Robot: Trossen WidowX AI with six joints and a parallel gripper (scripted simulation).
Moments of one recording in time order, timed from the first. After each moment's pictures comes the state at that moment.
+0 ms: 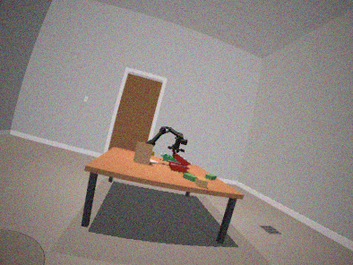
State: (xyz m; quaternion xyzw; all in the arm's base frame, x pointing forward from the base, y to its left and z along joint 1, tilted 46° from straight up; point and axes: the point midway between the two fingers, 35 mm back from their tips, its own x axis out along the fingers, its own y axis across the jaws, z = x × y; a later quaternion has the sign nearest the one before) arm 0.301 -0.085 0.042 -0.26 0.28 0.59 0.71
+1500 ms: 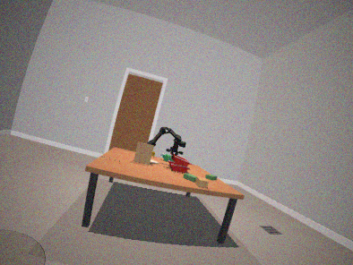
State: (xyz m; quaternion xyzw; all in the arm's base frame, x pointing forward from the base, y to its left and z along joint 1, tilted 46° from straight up) arm 0.290 -0.062 0.021 -0.26 0.28 0.58 0.72
